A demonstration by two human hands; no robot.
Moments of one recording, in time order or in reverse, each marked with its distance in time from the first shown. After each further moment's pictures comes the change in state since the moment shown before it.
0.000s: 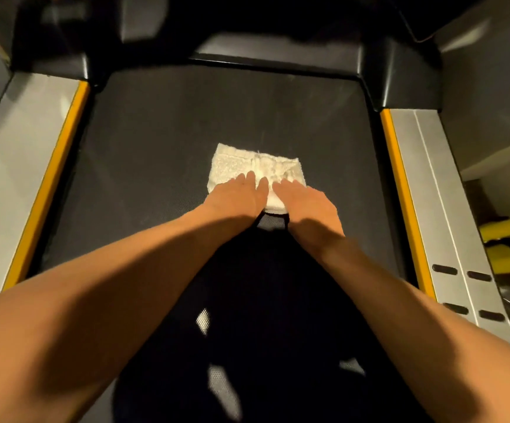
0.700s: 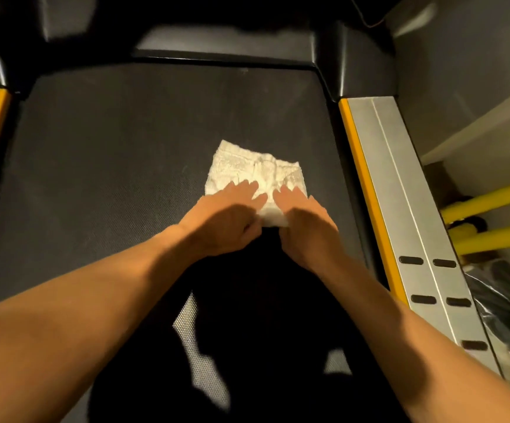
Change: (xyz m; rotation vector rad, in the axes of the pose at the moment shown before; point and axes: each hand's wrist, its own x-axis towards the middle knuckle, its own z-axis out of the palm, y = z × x) left_hand 0.016 0.030 0.006 -0.160 0.309 0.325; right_hand -0.019 0.050 -0.008 0.072 0.055 0.161
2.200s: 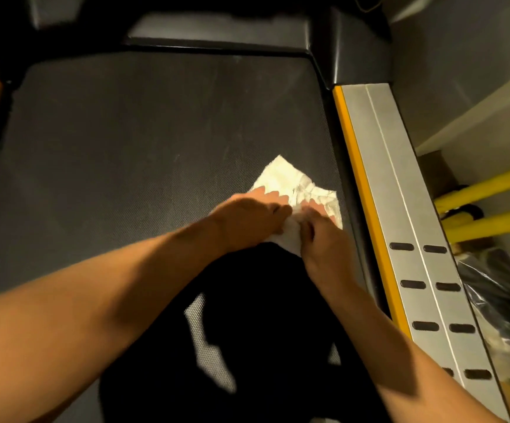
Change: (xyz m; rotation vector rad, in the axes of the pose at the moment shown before) left_hand 0.028 0.044 0.009 -0.006 0.001 0.104; right_hand -0.057 0.020 0.001 0.335 0.105 0.212
